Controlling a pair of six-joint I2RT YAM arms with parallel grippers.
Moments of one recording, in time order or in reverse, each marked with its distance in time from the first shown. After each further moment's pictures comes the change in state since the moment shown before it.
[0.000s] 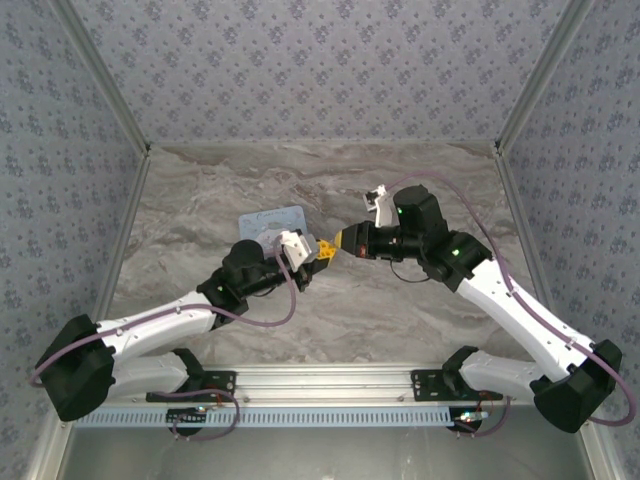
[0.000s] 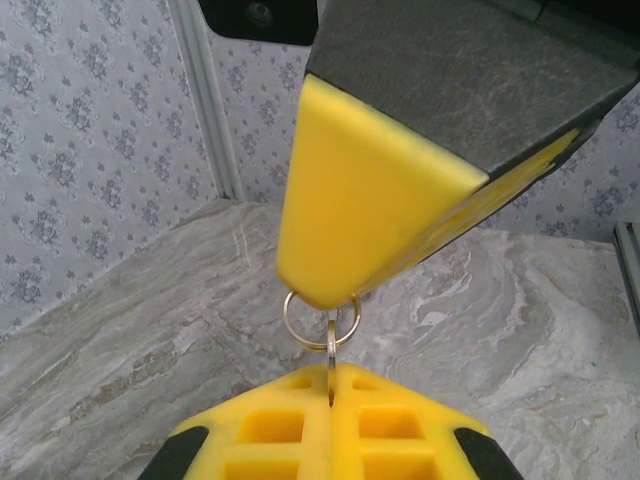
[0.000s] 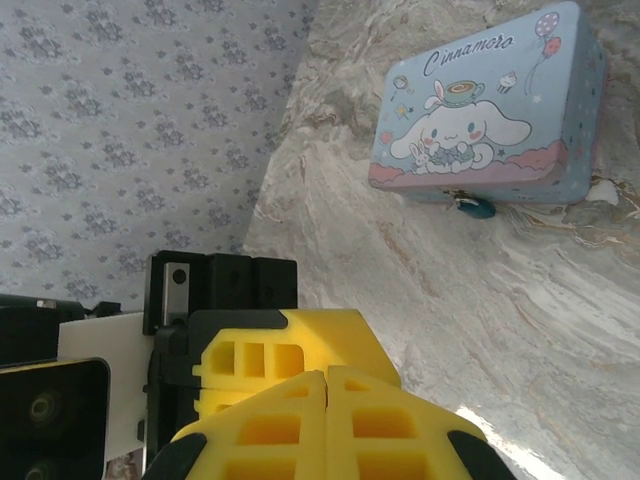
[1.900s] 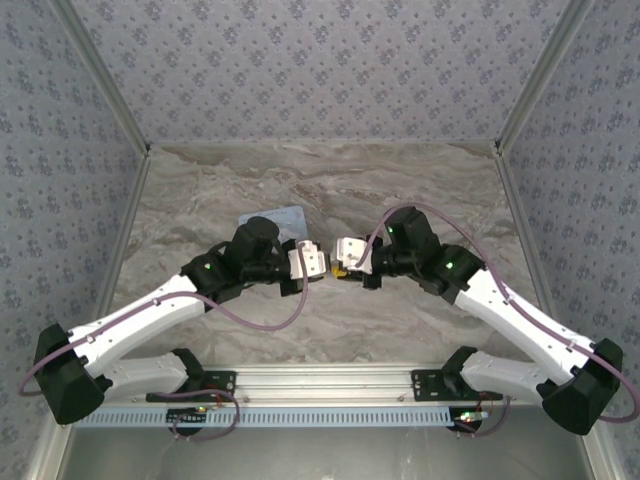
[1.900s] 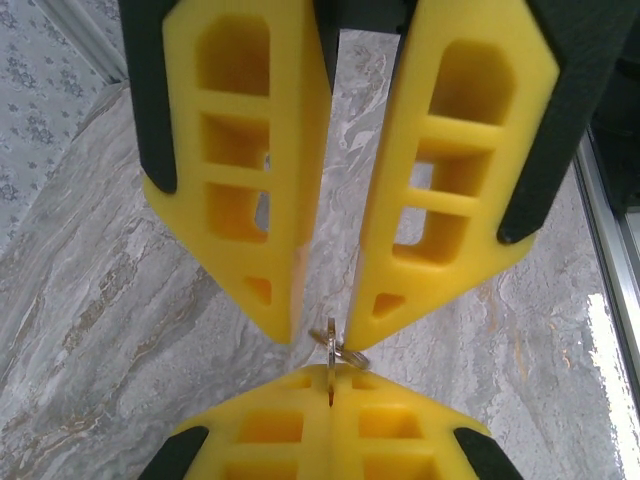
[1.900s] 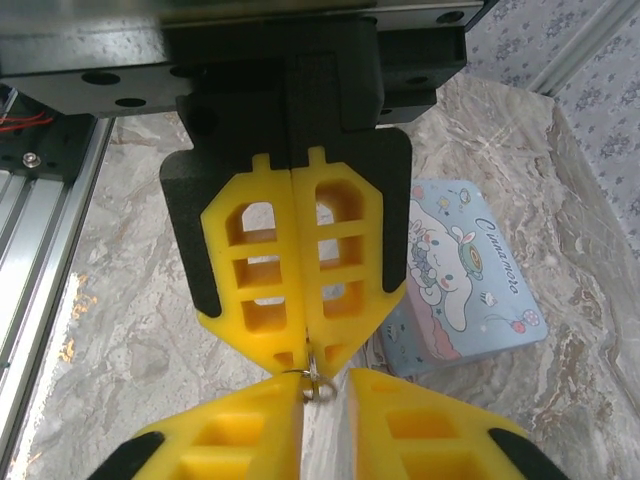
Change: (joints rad) left arm -0.003 -0.025 0.337 -0.842 0.087 0.429; right arm 0.094 -0.031 -0.093 -0.003 -0.023 -1.458
